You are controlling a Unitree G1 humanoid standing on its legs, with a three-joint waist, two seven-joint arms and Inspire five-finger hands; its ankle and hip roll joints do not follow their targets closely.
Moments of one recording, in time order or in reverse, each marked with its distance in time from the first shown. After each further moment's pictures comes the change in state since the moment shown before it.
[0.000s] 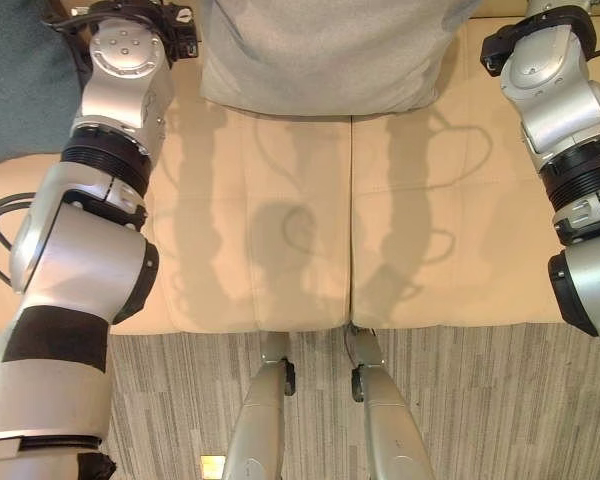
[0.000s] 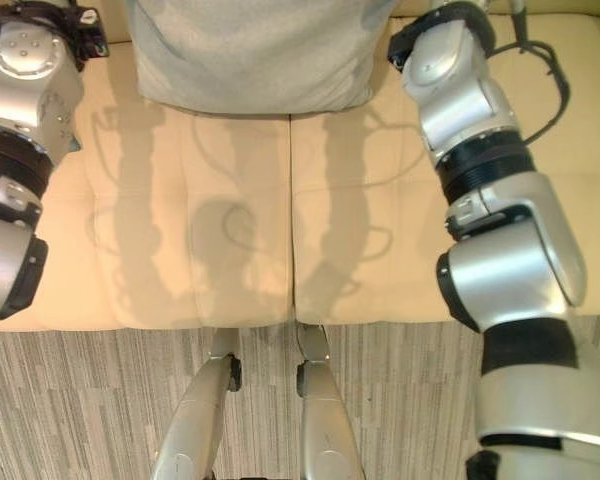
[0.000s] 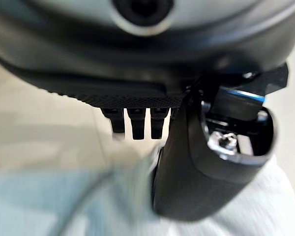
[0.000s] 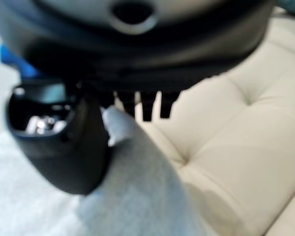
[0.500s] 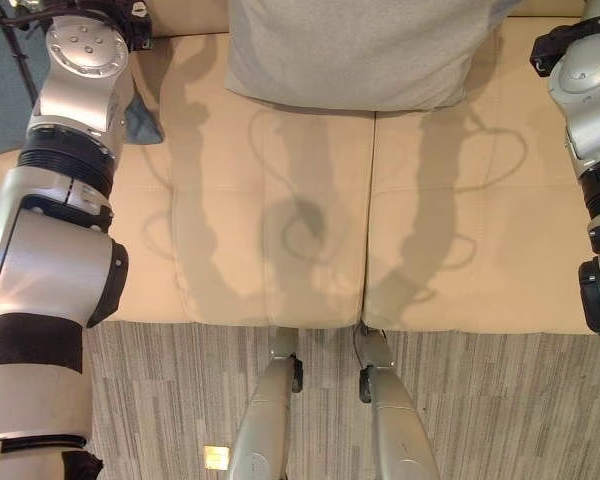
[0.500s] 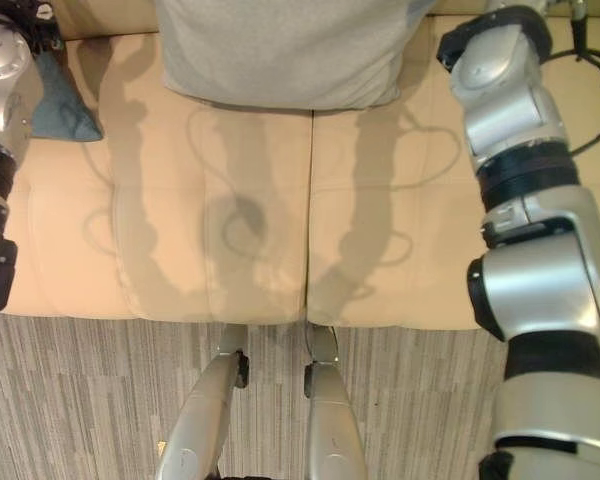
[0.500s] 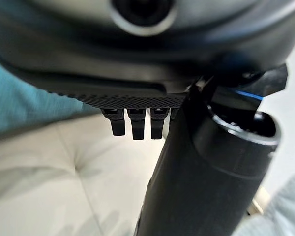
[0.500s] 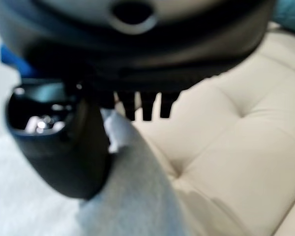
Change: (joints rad) left arm 0.045 0.120 0.036 -0.086 0.204 0.000 0.140; right arm 0.114 -0.099 -0.165 -0.054 -0.035 -0.042 -0.050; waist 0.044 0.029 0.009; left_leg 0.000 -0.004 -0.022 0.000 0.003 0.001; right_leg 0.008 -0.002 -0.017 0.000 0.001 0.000
